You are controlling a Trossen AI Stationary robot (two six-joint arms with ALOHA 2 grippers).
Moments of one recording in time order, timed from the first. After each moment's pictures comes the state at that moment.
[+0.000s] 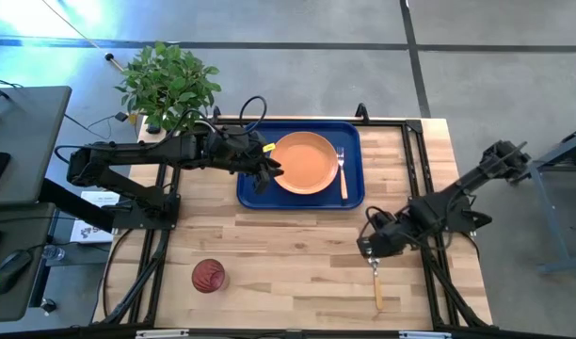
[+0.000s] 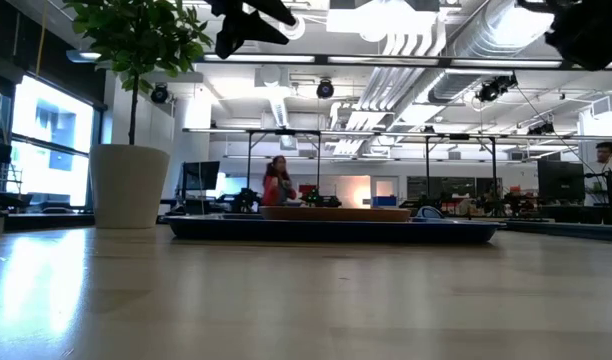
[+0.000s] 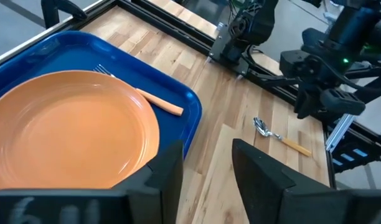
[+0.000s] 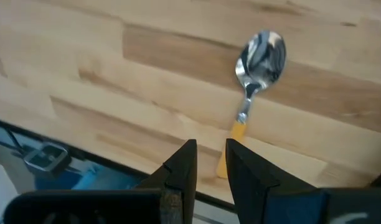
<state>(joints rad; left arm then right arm) 0.13 1.32 1.19 -0.40 0.01 -0.42 0.57 1.23 0.90 -0.87 -0.12 1.93</state>
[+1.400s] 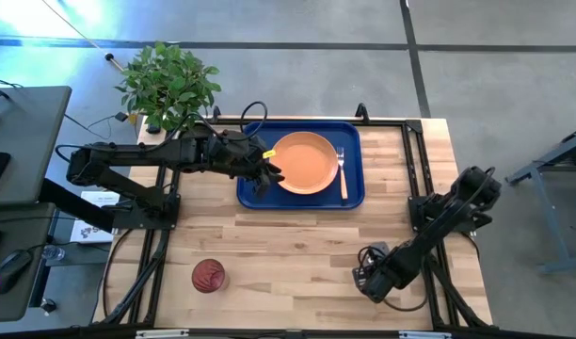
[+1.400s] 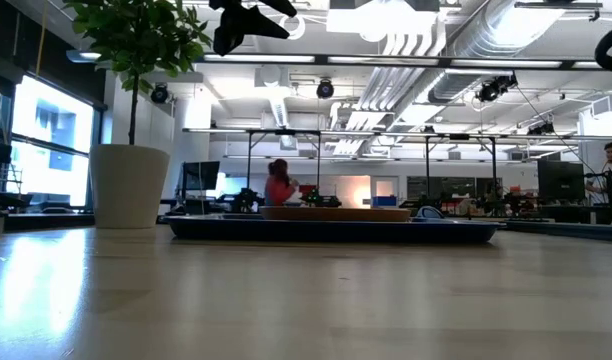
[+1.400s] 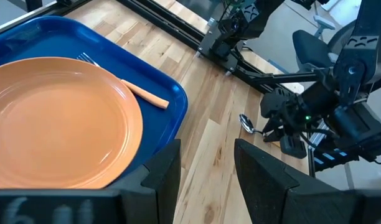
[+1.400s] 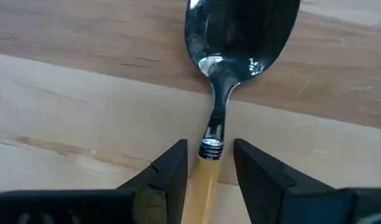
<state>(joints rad) 0.09 1.32 1.19 -0.40 0.02 -0.49 0.81 1.69 0.90 -0.69 -0.03 2.17</state>
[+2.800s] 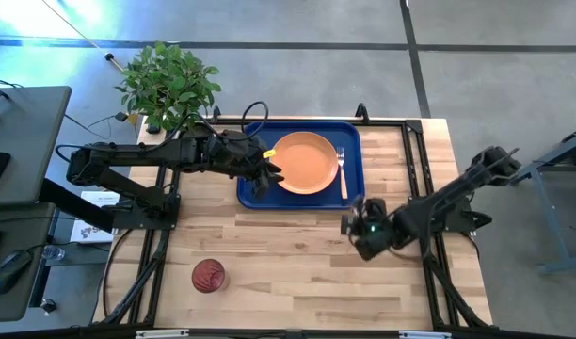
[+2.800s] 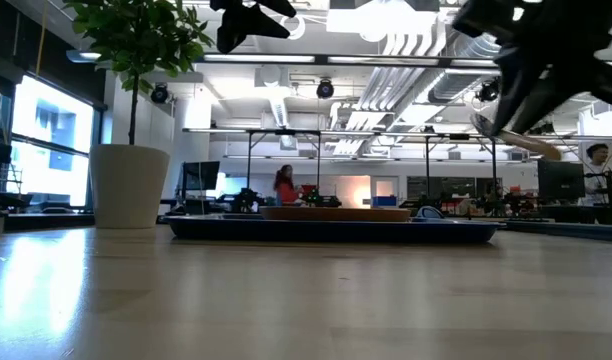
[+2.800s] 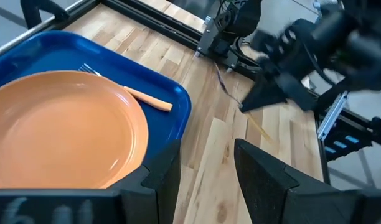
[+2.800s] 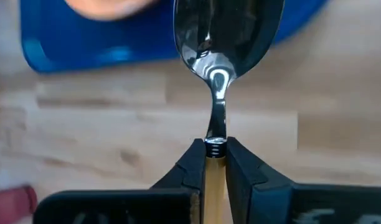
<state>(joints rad) 0.09 1.32 1.19 -0.40 0.02 -0.39 0.52 1.38 0.93 -0.83 0.48 2.08</state>
